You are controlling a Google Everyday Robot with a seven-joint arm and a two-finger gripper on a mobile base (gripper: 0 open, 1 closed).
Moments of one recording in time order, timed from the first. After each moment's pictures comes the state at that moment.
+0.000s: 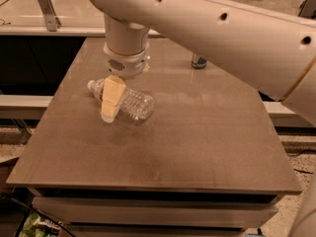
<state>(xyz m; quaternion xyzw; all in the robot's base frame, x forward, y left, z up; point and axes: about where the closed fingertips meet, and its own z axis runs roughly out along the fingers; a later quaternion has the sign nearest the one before) 0.542 0.070 0.862 -0.55 0.83 0.02 0.08</state>
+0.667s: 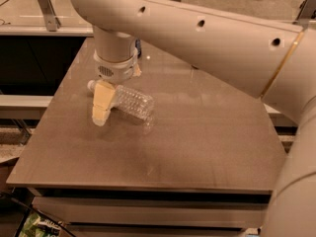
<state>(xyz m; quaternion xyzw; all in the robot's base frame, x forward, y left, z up) 0.548 0.093 0.843 -0.54 0.84 0.01 0.08</state>
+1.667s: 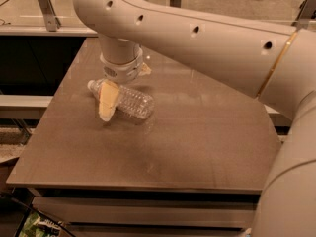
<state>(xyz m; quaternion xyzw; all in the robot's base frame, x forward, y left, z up) 0.572 0.076 0.832 -0.48 0.87 -0.03 0.09</state>
